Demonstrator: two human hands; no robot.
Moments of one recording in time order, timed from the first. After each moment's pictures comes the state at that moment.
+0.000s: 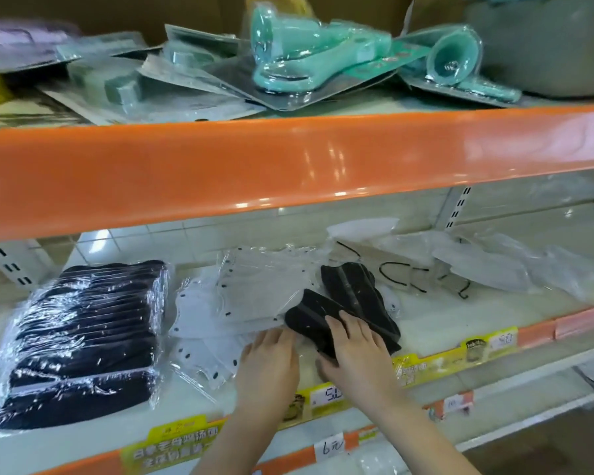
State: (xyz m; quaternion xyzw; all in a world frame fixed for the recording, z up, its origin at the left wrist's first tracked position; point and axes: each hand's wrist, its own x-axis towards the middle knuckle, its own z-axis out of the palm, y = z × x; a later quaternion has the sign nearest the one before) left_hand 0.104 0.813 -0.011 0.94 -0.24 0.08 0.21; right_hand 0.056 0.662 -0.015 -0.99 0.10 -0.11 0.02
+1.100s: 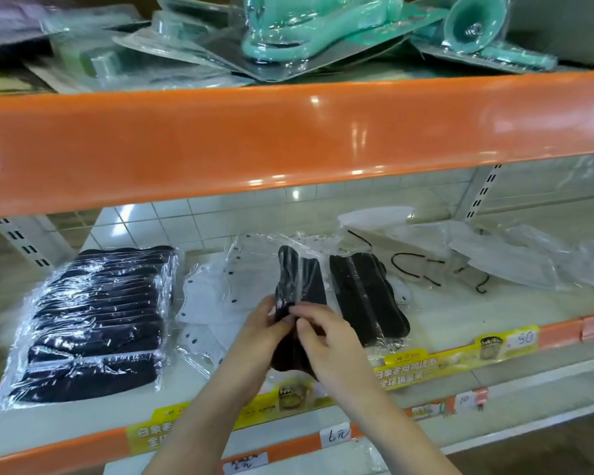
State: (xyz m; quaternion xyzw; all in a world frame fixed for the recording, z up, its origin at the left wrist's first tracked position) left_hand 0.102 0.822 0.048 0.68 -0.04 -0.22 0.70; right_hand 0.054 0.710 0.045 -0.84 0.06 -0.11 0.52
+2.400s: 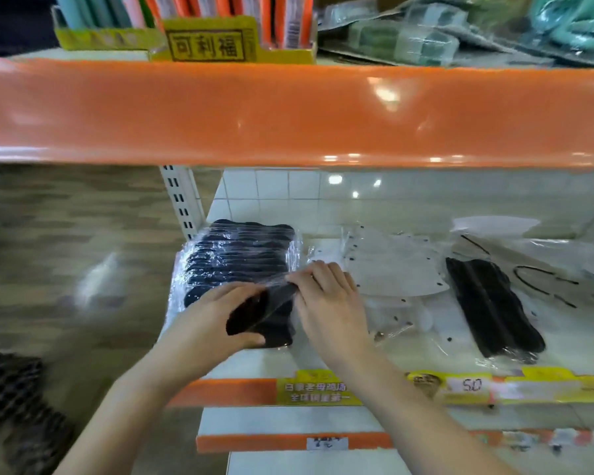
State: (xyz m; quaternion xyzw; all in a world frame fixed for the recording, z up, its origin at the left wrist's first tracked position) left_hand 0.124 1.073 0.063 0.93 -0.20 -0.01 0.30; right_hand 0.131 0.879 0.028 -0.90 -0.14 -0.39 0.14
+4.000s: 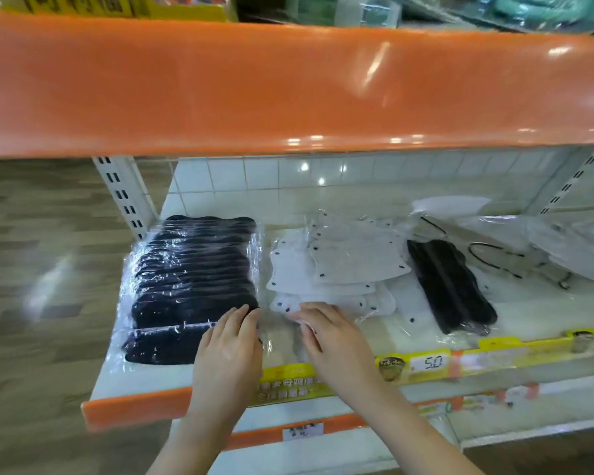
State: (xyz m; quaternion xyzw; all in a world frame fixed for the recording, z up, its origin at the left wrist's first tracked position) left_hand 0.110 1.004 -0.030 0.95 -0.15 0.18 0.19; right_hand 0.087 0.832 -0.024 -0.95 -0.07 -0.20 0.23
